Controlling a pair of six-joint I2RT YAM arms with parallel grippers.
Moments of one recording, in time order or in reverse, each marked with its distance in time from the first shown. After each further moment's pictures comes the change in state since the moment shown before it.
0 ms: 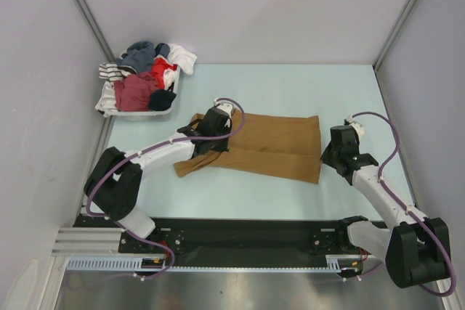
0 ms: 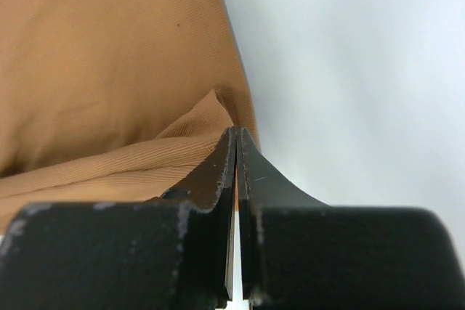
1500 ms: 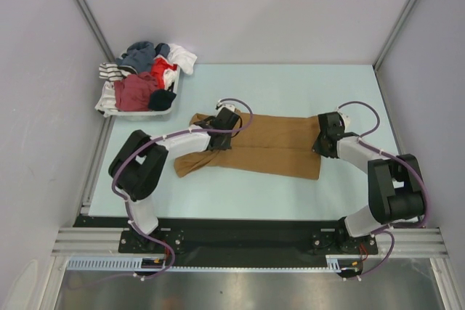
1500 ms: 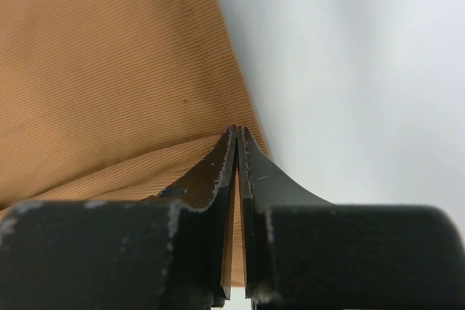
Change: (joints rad) left arm -0.001 0.218 0.126 -0.054 -0.190 -0.076; right arm -0.019 0.432 0.162 0.132 -0.008 -0.004
